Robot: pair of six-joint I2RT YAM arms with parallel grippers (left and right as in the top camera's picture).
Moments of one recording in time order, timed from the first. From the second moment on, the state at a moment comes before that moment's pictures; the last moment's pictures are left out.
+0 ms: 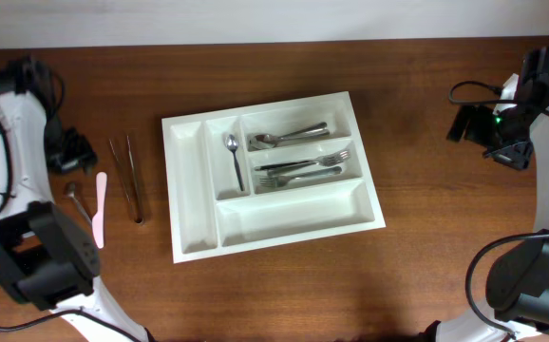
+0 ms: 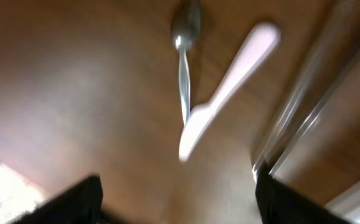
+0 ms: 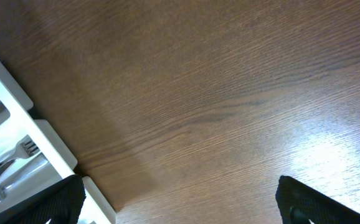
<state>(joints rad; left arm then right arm) 0.35 2.04 1.86 -1.45 -0.22 -0.24 -0.32 1.81 1.70 -1.23 -0.11 0.15</state>
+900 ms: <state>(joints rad) 0.45 2.04 1.37 -0.91 0.00 -0.01 -0.32 1.81 1.70 -1.23 -0.11 0.15</state>
